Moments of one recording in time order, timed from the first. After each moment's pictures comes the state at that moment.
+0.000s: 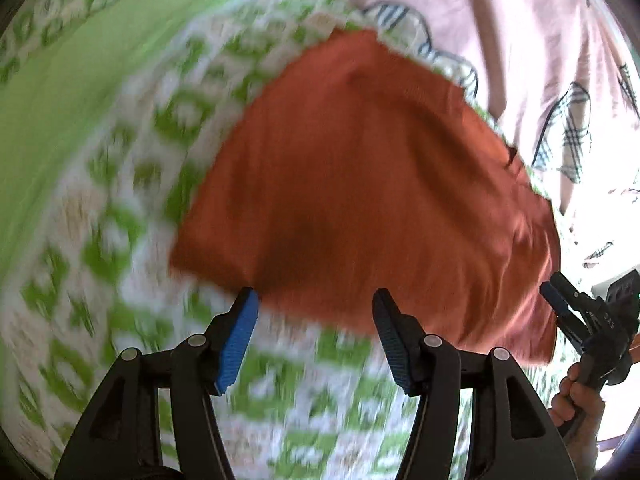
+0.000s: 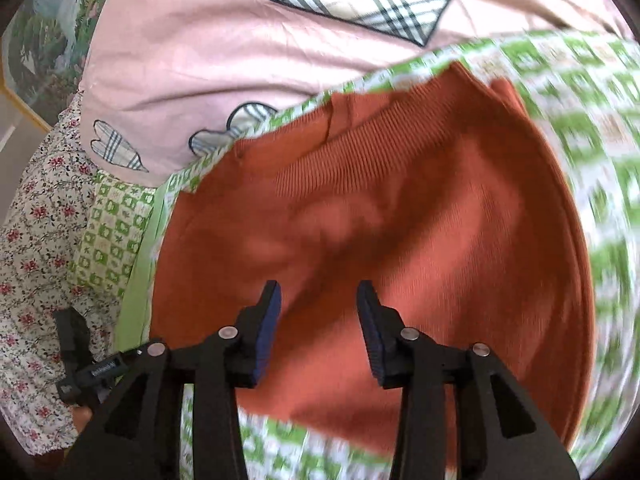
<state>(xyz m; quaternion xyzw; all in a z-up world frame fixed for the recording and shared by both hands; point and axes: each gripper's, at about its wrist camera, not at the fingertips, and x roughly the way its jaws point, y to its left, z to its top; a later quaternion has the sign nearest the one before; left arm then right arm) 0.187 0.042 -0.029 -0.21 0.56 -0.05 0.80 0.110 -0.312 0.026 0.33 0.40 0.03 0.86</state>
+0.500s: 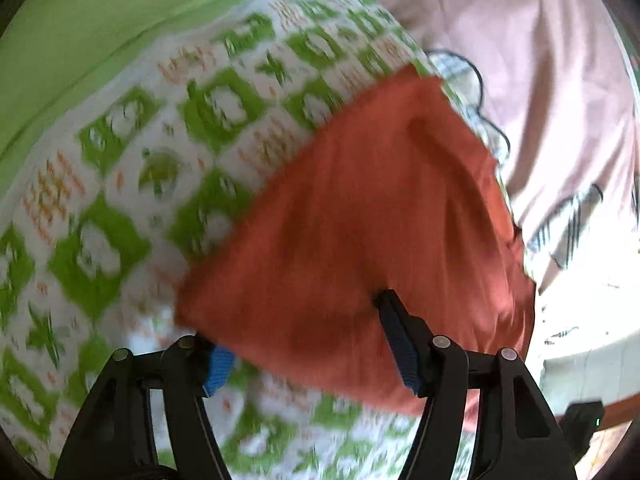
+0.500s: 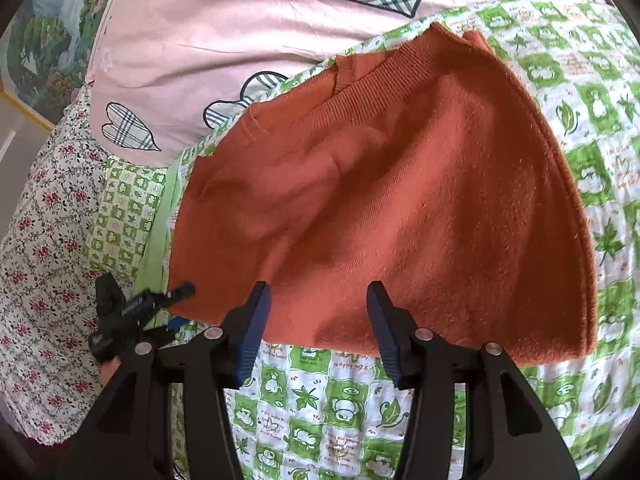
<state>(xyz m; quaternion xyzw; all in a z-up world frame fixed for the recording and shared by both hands) 0.218 0.085 -0.052 -0.34 0.51 -0.01 0.79 0.086 -0.279 0.032 0.33 0.41 0.03 0.85</state>
